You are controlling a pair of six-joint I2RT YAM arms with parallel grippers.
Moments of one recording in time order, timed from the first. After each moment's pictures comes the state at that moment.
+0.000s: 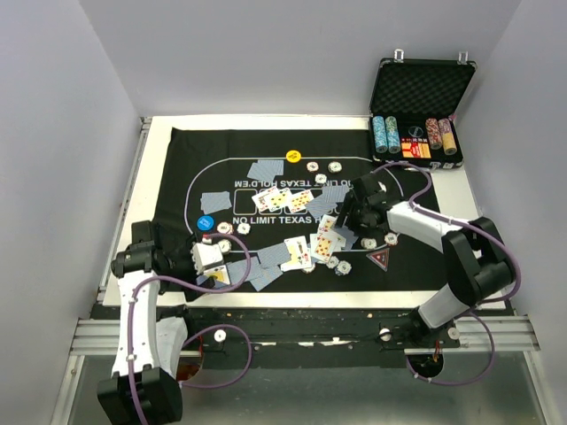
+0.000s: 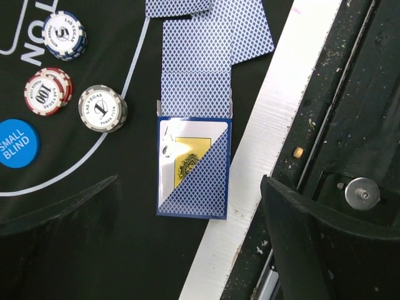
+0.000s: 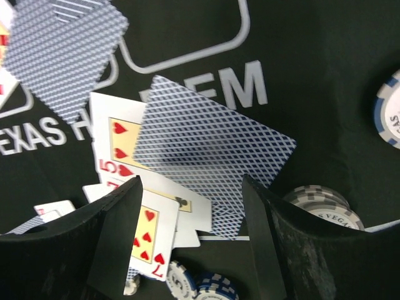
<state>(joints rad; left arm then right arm) 0.23 0.79 0.63 -1.19 0.81 1.39 0.45 1.58 0.89 -0.34 0.06 0.75</state>
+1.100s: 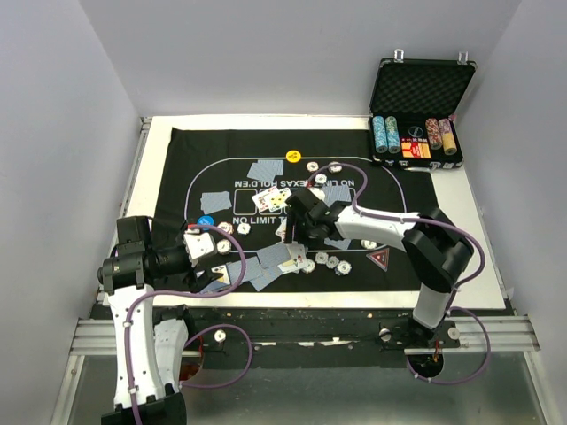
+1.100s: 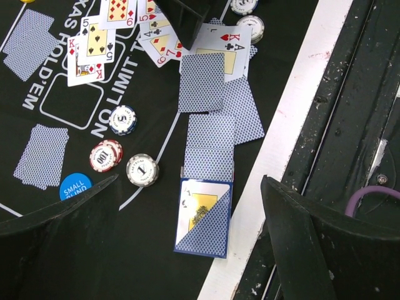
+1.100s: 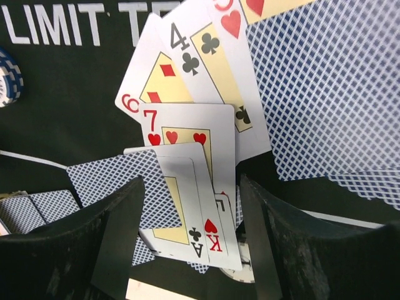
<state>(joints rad) 0.23 0.68 0.83 -1.28 1.03 1.23 0.85 1.81 1.12 -0.36 0.12 0.85</state>
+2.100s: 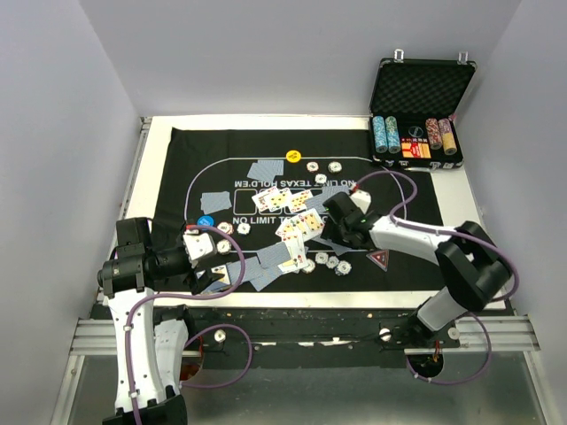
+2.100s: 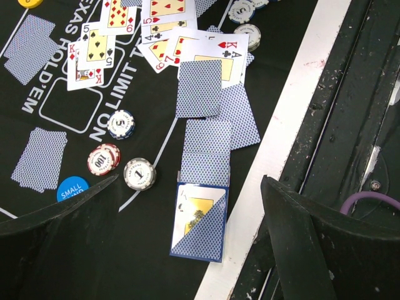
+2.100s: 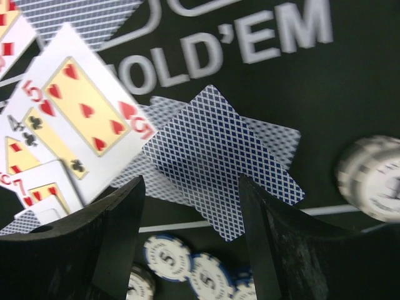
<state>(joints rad) 0.23 0.66 0.83 -1.28 1.05 1.20 0.71 1.61 0.86 -0.30 0.33 0.91</state>
